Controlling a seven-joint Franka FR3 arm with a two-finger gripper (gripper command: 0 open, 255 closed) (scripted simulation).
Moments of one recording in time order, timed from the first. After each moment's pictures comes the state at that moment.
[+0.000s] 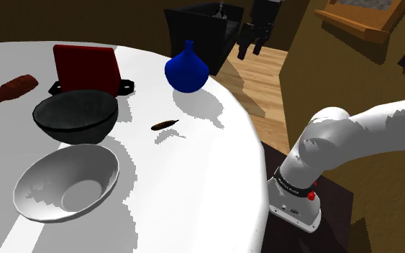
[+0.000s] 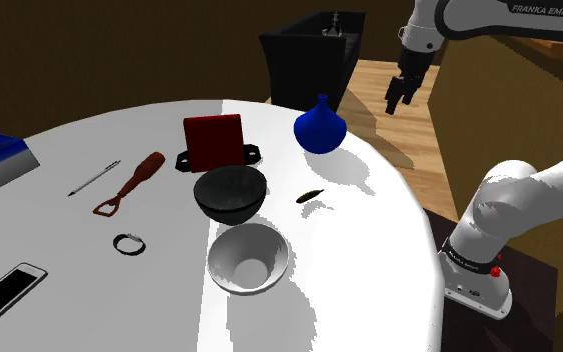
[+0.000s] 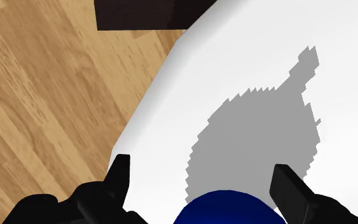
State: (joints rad) arm -0.01 -0.80 -0.06 -2.33 -0.08 1.62 0.04
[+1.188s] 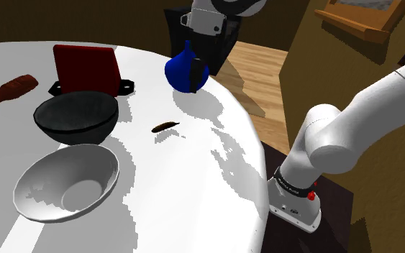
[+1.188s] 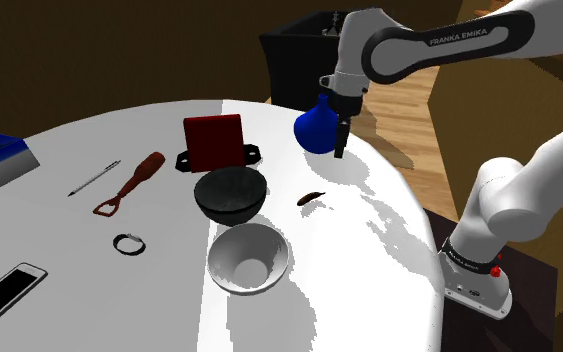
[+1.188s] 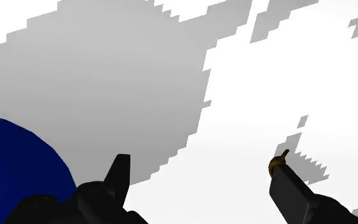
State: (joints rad) arm 0.27 -0.46 -0.02 -2.32 0.10 1.87 -0.29
